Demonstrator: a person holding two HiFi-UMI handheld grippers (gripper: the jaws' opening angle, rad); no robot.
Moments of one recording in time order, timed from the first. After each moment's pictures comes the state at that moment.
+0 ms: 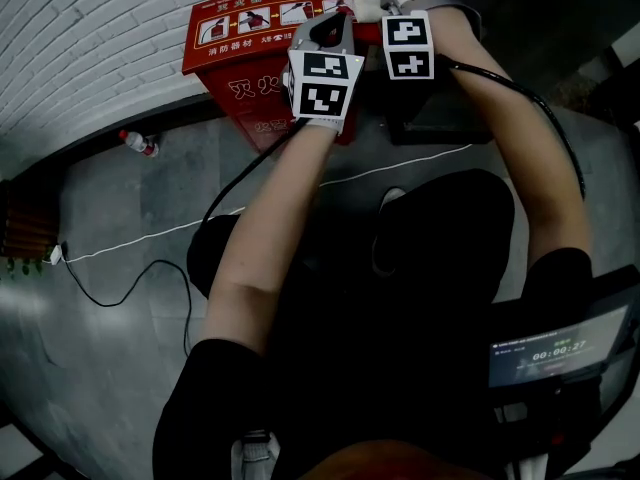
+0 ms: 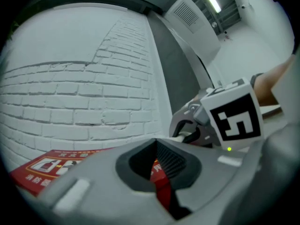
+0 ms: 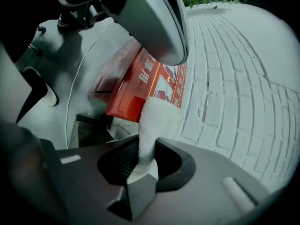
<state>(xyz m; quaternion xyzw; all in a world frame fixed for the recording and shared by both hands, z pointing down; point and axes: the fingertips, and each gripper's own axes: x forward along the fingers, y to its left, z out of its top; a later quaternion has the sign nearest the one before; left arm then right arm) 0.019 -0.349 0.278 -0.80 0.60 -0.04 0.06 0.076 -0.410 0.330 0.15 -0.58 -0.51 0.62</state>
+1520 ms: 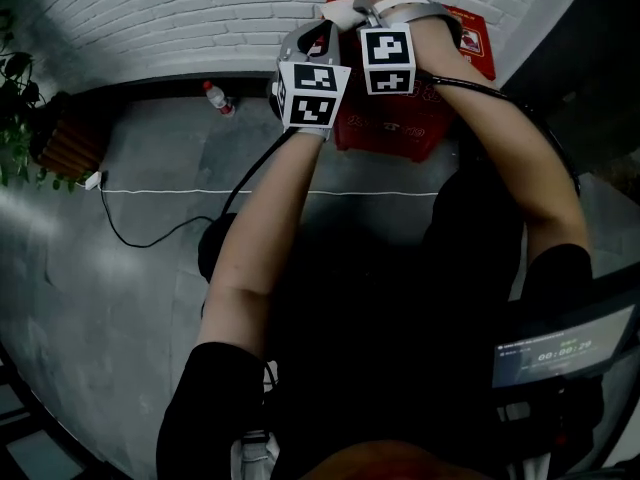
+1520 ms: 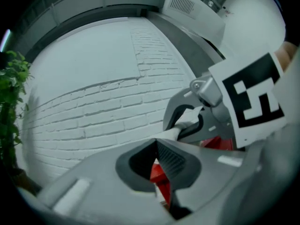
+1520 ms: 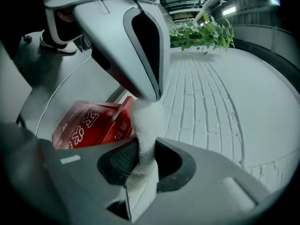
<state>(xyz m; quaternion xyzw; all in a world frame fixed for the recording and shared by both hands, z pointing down) -0.222 -0.235 0.239 -0.69 0.71 -0.09 0.09 -0.207 -0.276 0.261 0.10 -0.63 -0.62 0.46</state>
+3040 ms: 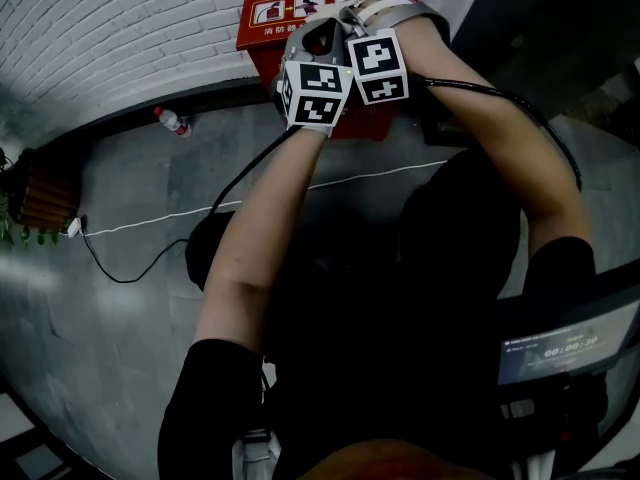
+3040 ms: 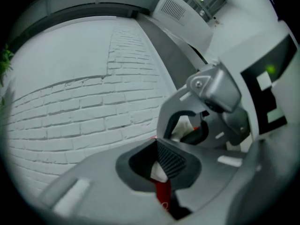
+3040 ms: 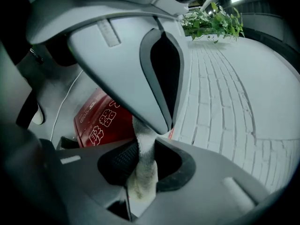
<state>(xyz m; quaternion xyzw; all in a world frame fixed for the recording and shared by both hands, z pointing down) -0.076 -0.288 0.273 -0.76 0.63 -0.09 0.11 -0.077 -0.297 0.312 0.10 -0.60 -0.60 0.52</state>
